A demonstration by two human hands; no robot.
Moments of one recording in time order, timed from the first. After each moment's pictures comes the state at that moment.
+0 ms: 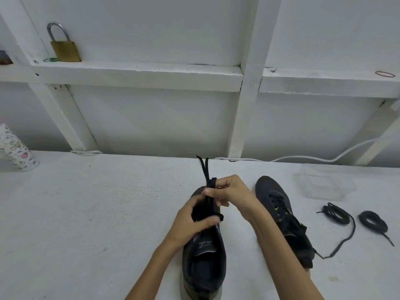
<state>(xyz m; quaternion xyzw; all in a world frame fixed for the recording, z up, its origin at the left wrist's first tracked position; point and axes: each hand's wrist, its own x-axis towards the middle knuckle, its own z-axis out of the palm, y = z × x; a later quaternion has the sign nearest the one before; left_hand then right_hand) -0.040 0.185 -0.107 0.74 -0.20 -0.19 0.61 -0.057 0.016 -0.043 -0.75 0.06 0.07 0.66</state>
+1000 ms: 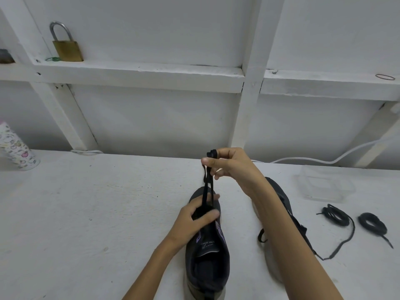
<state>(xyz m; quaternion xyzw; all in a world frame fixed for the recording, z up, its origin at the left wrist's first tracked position) -0.048 0.186 -0.087 0.73 -0.23 -0.21 0.61 -0.038 0.022 0.025 -0.72 0.06 0.00 0.69</state>
